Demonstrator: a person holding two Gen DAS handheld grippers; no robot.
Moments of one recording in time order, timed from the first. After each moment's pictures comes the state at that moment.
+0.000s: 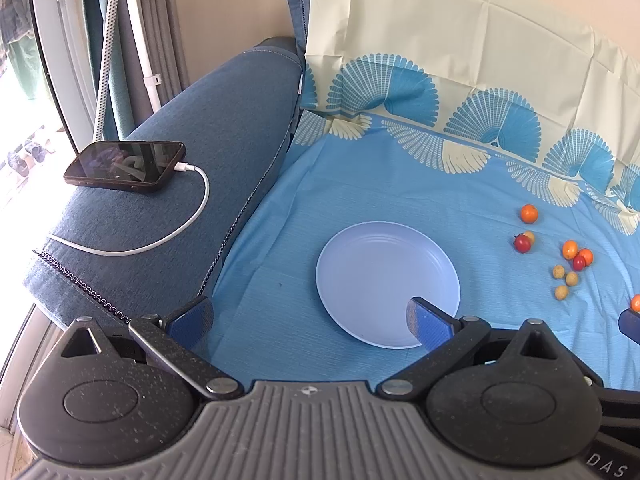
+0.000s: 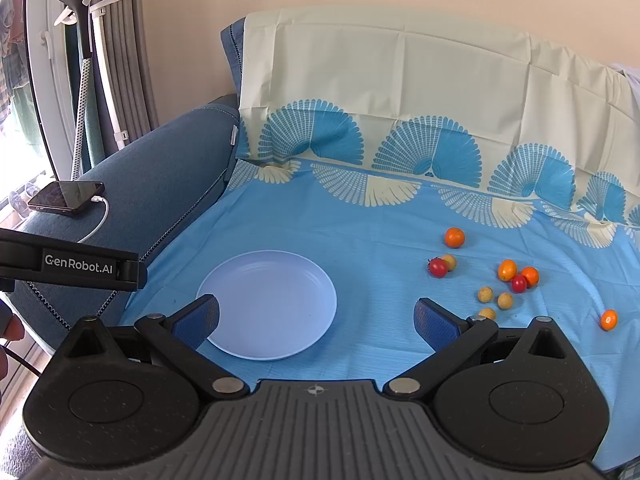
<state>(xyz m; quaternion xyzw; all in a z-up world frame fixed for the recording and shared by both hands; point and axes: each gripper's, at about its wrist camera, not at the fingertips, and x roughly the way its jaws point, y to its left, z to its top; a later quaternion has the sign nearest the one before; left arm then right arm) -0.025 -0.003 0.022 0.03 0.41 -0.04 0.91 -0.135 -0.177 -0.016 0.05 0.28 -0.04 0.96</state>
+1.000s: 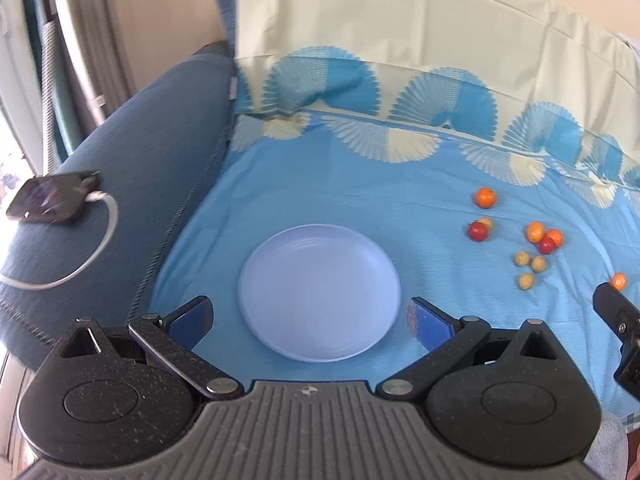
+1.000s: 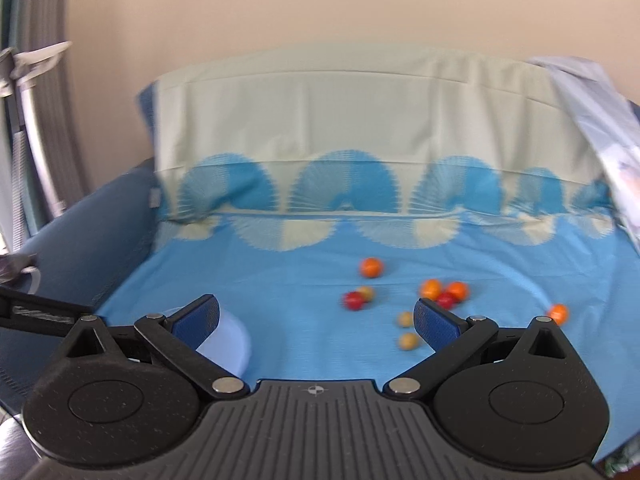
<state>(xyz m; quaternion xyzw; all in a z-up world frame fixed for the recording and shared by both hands) -0.015 -0.090 0.015 0.07 0.41 -0.09 0.91 -0.163 -0.277 -0.026 0.10 0.21 -0.16 0.96</state>
